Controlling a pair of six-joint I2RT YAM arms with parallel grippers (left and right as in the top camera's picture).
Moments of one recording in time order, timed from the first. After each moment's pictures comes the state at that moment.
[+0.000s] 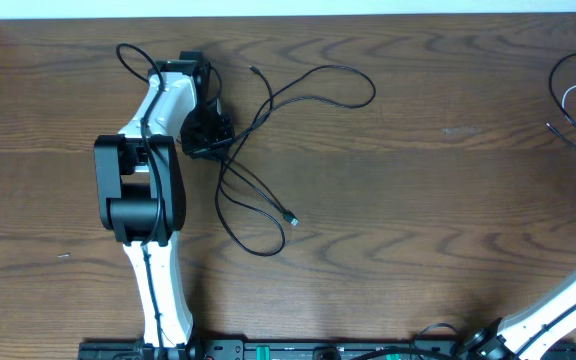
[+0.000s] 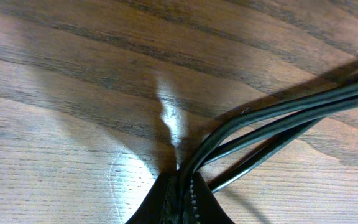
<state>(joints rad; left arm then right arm) -0.04 2.29 1.76 -1.15 0.18 -0.24 -0.76 2.31 2.53 -1.13 -0.25 0.11</state>
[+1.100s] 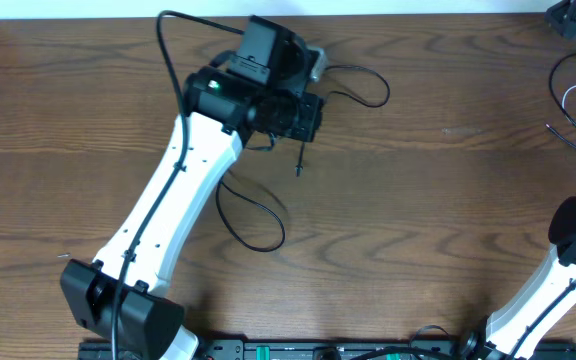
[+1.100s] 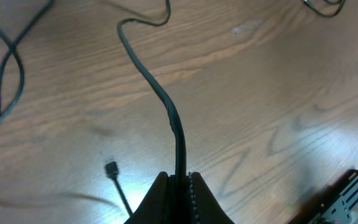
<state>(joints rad) -0.46 1.72 1.75 -1.05 0.34 -0.18 -0.41 2.14 2.53 -1.34 -0.51 -0.01</state>
